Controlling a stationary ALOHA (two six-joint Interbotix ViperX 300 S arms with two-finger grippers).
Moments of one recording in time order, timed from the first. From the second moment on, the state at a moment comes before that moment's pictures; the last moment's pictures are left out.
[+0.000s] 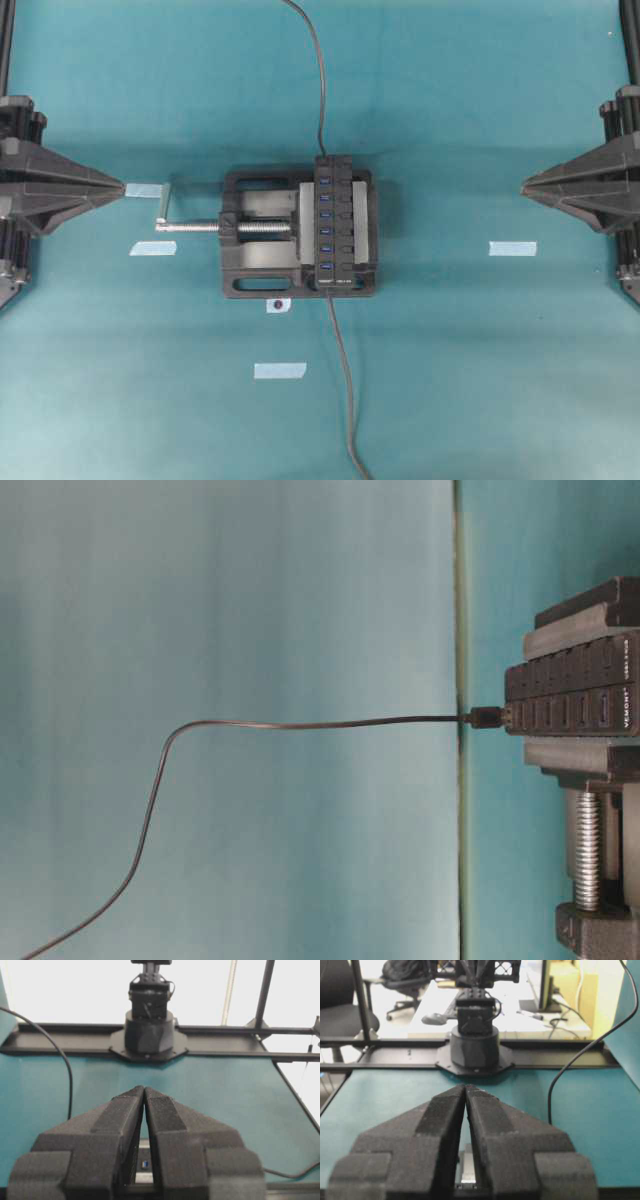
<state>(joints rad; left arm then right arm) 0.00 -0.97 1.19 0.00 -0.29 0.00 0.00 -0.96 1.17 0.00 -0.29 0.01</state>
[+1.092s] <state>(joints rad) -0.02 -0.88 1.09 0.01 0.10 0.00 -0.12 -0.62 0.96 0.08 0.14 0.04</state>
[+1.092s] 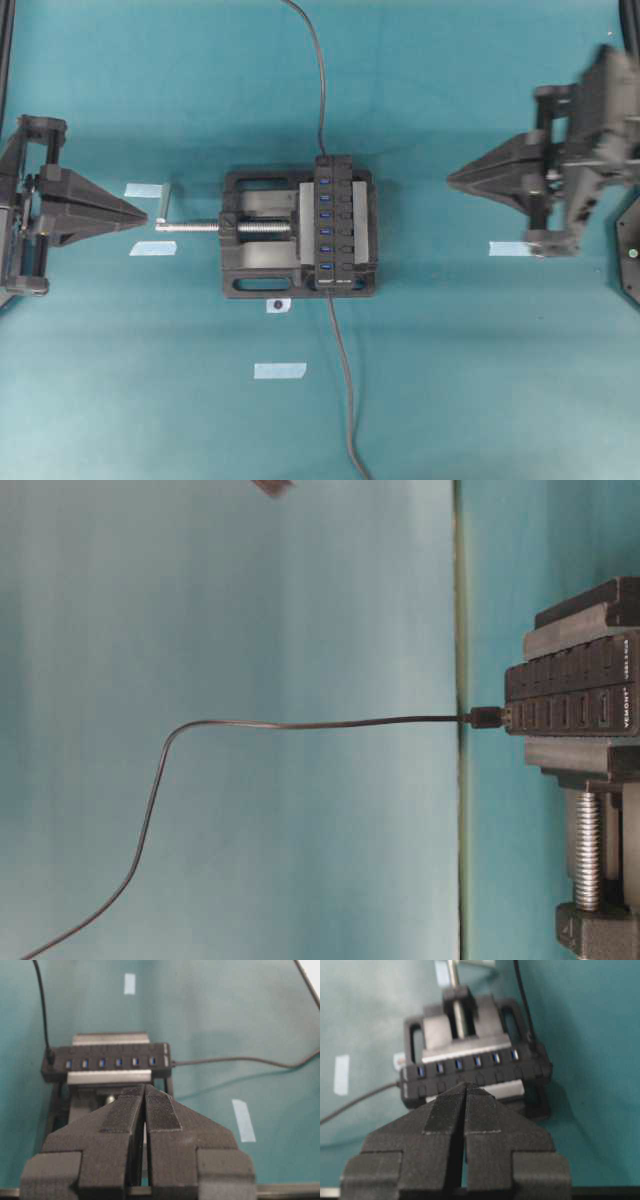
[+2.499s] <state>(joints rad) -0.02 -0.96 1.11 0.01 0.18 -0.03 -0.26 0.02 0.61 0.02 0.13 0.00</state>
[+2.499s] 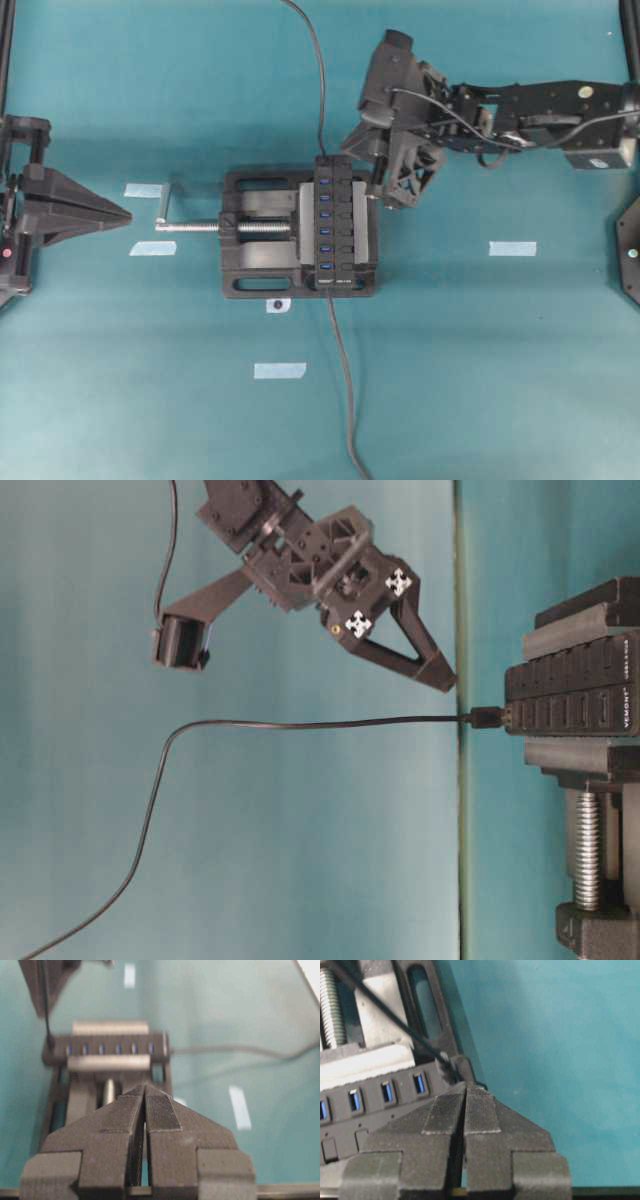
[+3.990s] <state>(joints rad) -0.02 -0.96 1.11 0.01 0.23 -0.03 -0.24 0.10 0.47 0.02 0.28 0.00</state>
